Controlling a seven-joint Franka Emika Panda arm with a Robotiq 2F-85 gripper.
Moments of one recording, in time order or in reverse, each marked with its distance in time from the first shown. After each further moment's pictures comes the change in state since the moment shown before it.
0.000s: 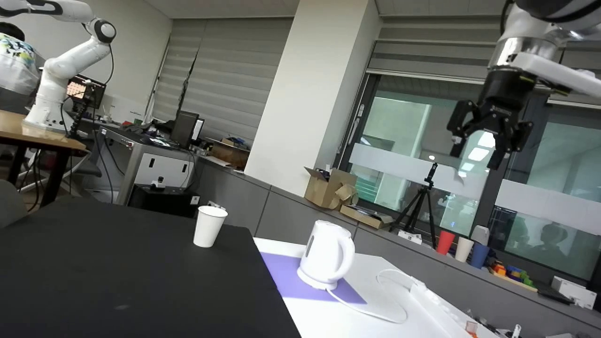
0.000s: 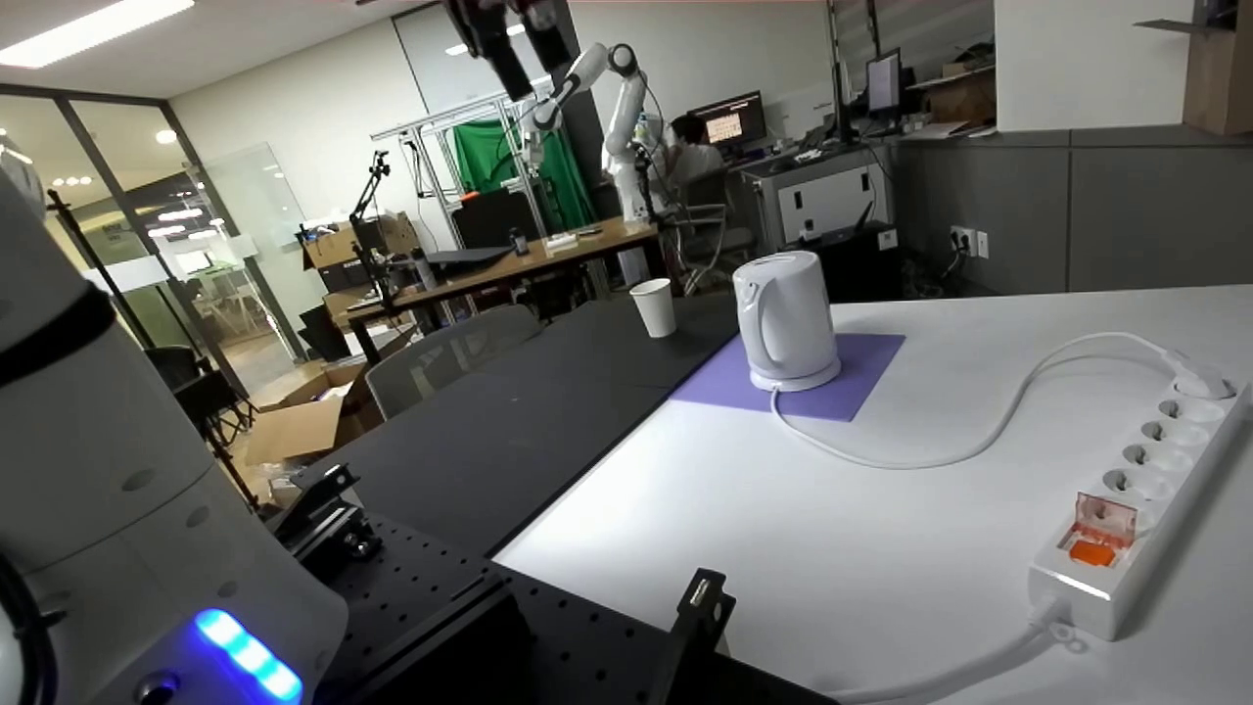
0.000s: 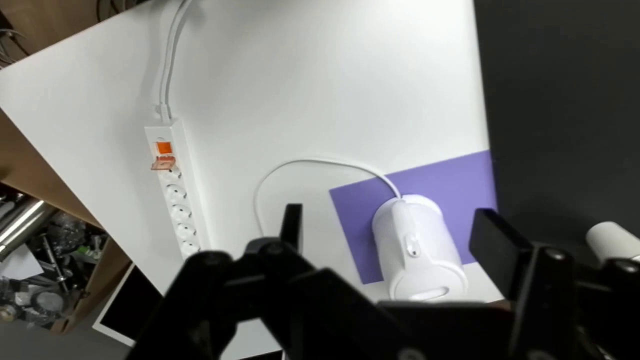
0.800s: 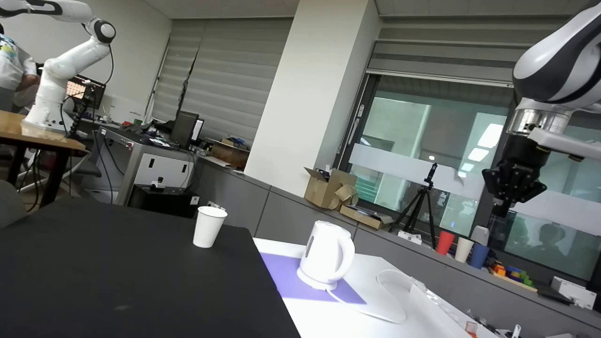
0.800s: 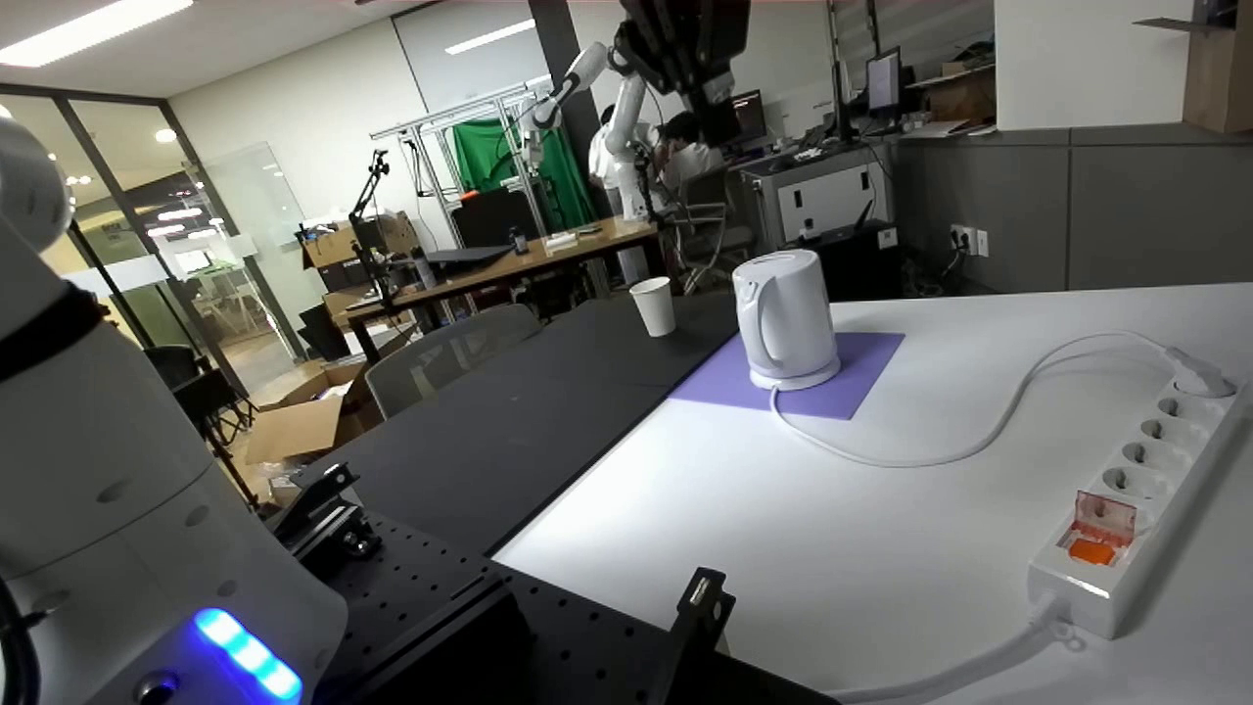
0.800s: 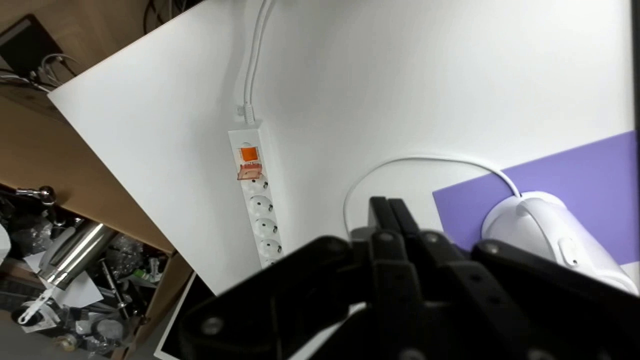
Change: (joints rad) arm -0.171 0.317 -0.172 0.052 -0.093 0.244 -0.181
